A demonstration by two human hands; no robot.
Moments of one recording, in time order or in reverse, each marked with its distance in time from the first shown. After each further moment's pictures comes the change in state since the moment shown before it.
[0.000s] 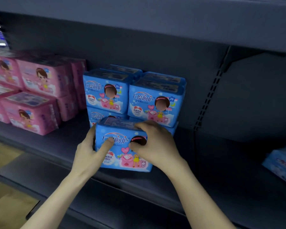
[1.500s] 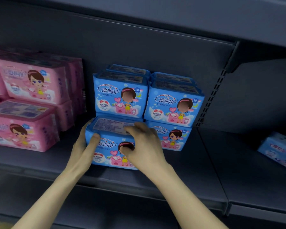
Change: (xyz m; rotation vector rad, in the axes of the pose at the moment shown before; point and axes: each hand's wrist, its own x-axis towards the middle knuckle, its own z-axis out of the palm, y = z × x) left_hand 0.073 -0.063 -0.060 -0.292 -0.215 0.067; right_hand 0.045 -0.067 0.077 -0.213 0.164 0.085
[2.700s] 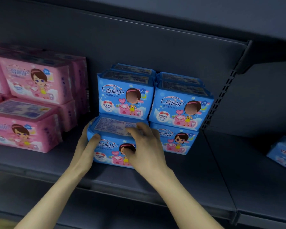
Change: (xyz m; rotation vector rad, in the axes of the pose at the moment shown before) left_hand 0.014 -0.014 0.000 -0.158 -0.009 0.037; right_hand 0.008 0.011 0.031 0.028 0.176 -0.064
